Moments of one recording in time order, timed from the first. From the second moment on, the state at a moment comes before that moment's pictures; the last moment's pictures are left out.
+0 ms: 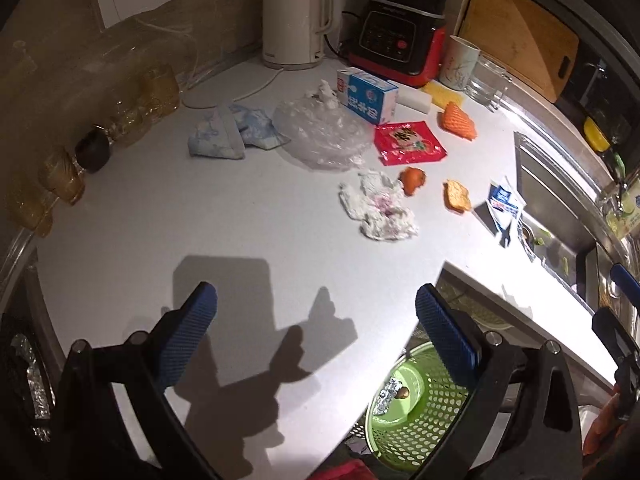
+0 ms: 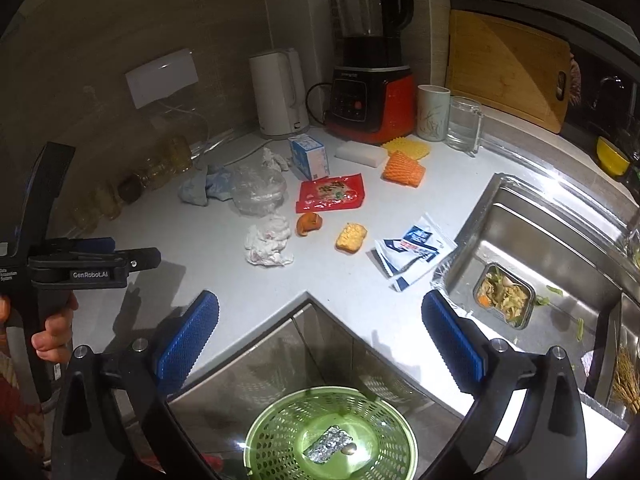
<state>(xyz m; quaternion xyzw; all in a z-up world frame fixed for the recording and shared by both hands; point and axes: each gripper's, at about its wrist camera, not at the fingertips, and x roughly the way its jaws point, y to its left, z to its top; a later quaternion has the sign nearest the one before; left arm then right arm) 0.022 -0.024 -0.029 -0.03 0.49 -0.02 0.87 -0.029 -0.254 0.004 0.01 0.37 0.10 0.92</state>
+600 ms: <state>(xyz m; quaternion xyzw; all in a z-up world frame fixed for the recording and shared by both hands) 0.192 0.080 -0.094 -0.06 0.51 0.03 0.86 0.097 -0.151 -0.053 0.00 0.42 0.15 0.90</state>
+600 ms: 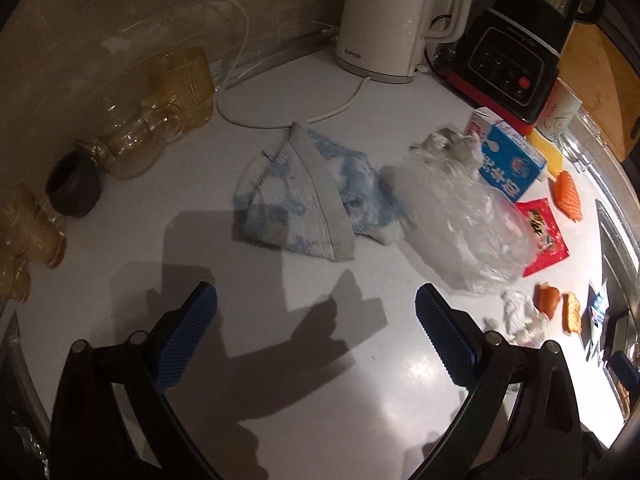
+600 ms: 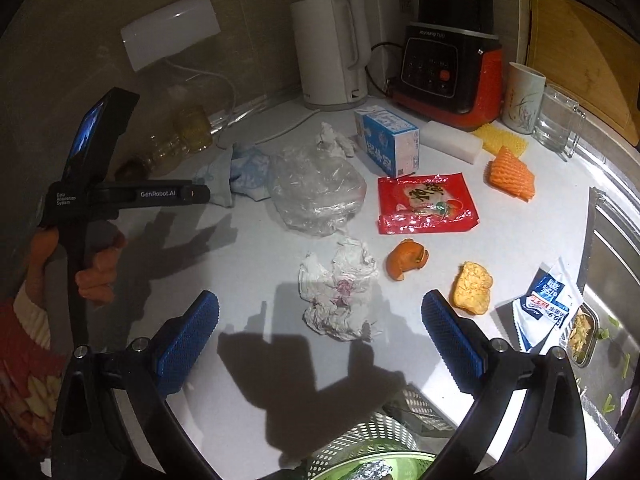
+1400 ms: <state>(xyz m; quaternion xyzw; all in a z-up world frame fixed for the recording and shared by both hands) 0.265 0.075 -0.146 -0.03 0.51 0.03 0.86 0.145 -0.138 -0.104 0.00 0.46 0.10 0.88</state>
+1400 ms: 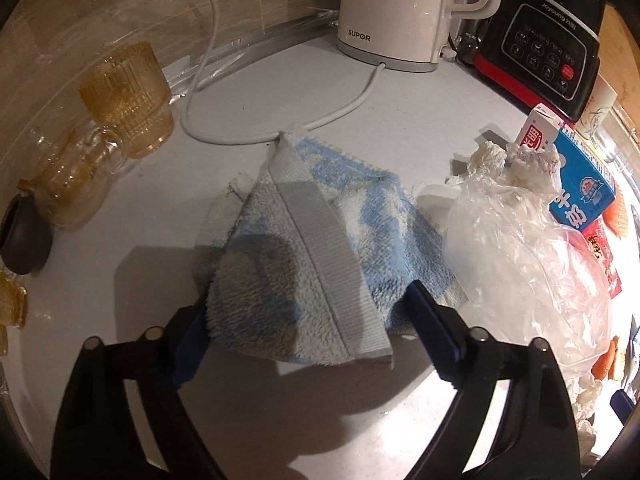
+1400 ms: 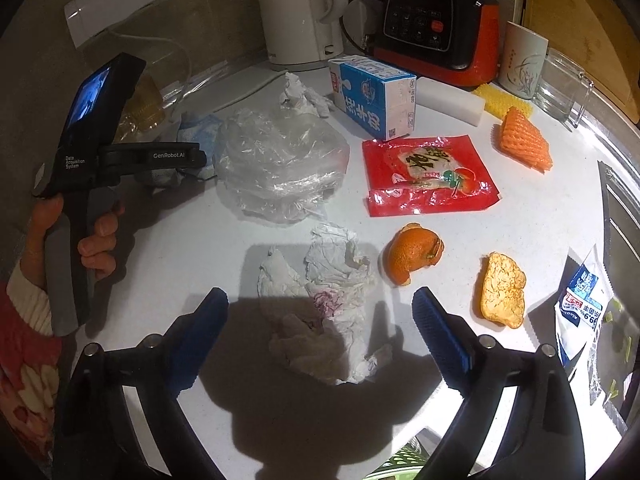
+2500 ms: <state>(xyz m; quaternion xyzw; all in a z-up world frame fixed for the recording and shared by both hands) 0.164 0.063 -0.079 -0.02 0.47 0.00 0.88 0.140 -0.137 -0.106 0.00 0.49 0.10 0.86</state>
